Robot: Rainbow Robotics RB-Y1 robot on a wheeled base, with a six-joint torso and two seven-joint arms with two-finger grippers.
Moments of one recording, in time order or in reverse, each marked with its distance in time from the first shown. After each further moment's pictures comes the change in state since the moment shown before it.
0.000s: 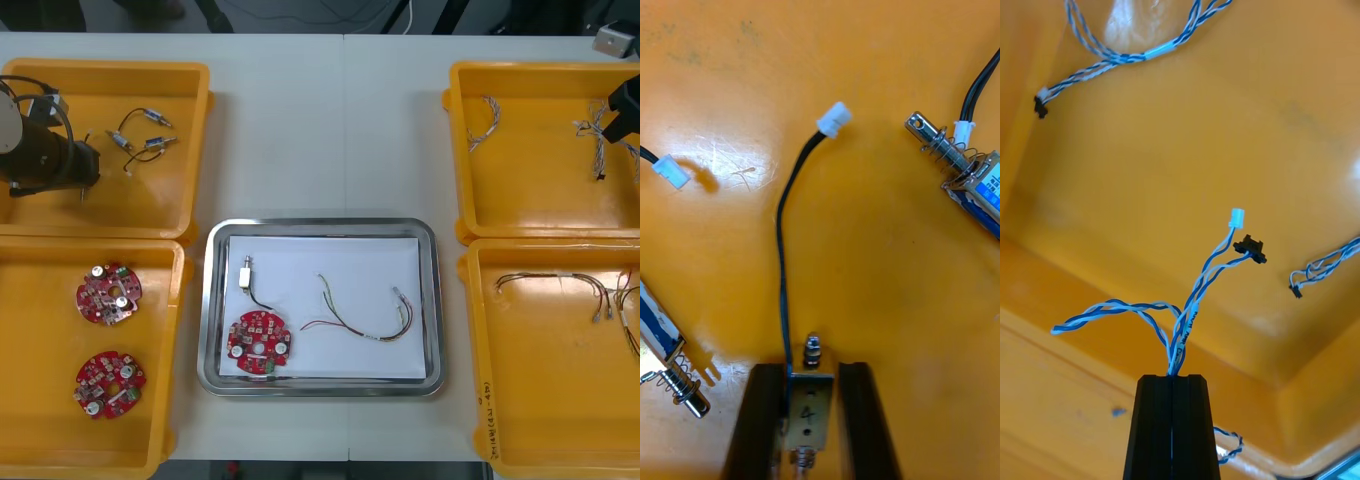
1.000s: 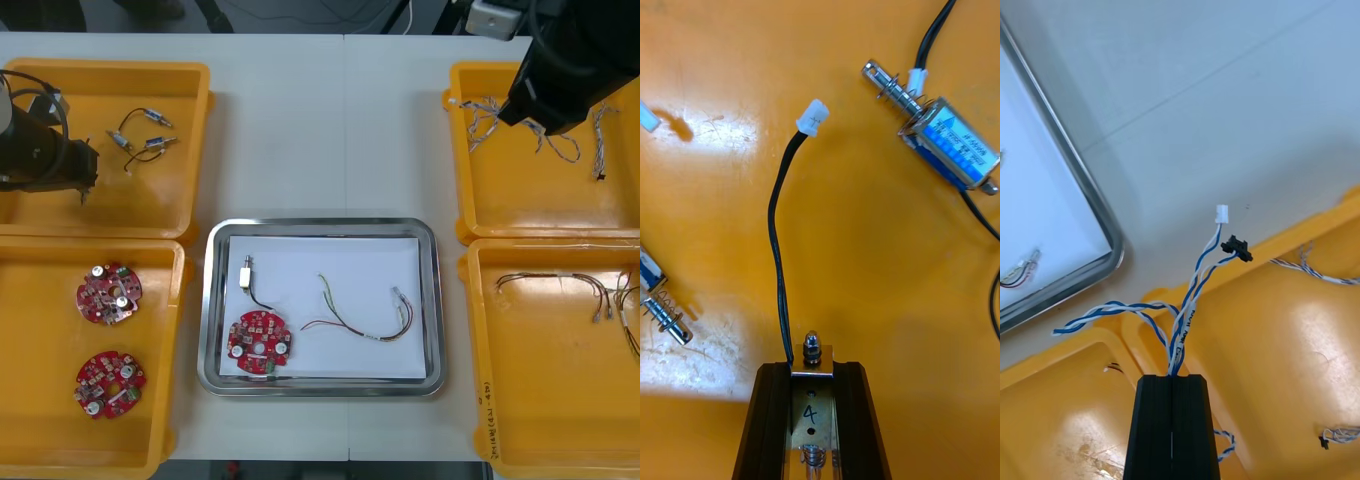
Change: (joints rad) right arm 0.074 -0.011 0.211 -0.795 -0.380 0.056 -0.236; left arm 0.002 0.000 0.062 -0.075 0.006 0.173 0.000
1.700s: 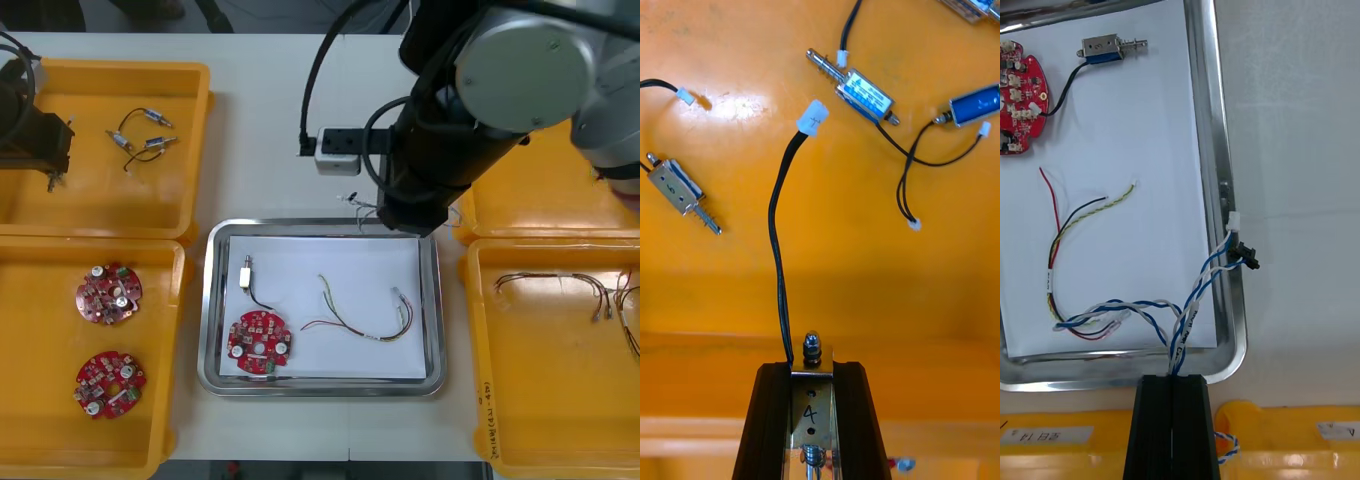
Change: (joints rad) right arm 0.000 0.201 0.353 -0.140 0.104 -0.068 -0.001; left arm 0.001 -0.001 0.173 -0.299 -0.080 0.423 0.000
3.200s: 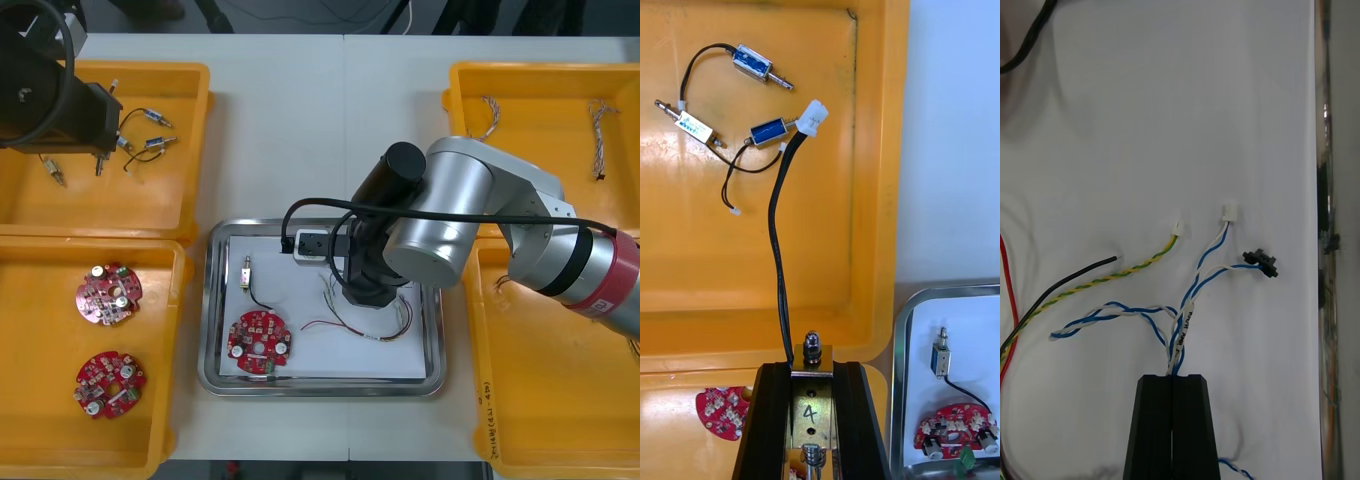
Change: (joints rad) right arm 0.172 -0.005 0.355 0.096 0.270 -0.459 0.000; left arm 0.016 -0.086 0.013 -0.490 0.032 0.195 0.322
